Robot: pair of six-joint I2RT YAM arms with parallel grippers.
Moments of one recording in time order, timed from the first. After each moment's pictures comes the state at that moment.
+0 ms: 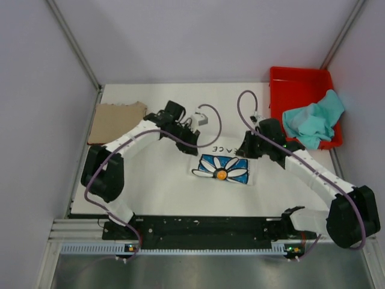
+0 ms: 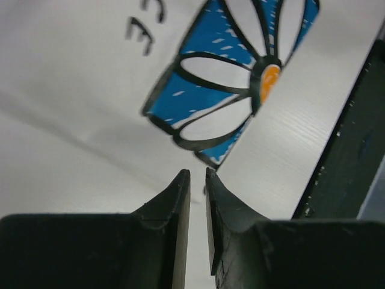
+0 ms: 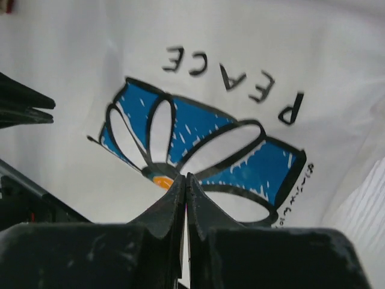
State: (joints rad) left arm -0.45 1.70 1.33 -0.66 0.62 0.28; right arm 0.39 1.24 0.88 -0.40 -0.24 0.45
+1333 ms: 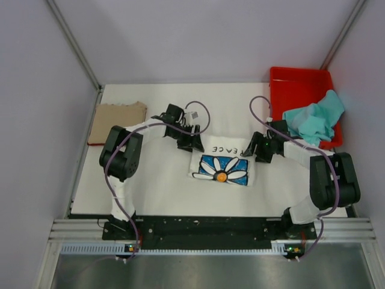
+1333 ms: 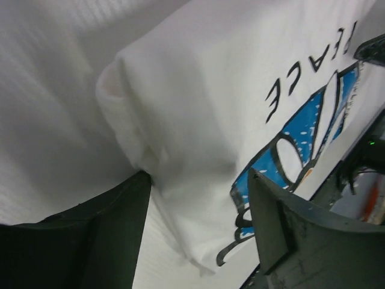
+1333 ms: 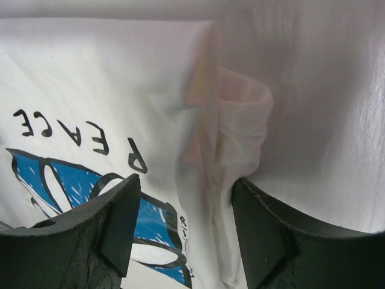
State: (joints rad) left arm -0.41 1.99 1.31 -0.40 0.63 -0.24; right arm 0.13 1.53 0.78 -0.29 -0.32 0.49
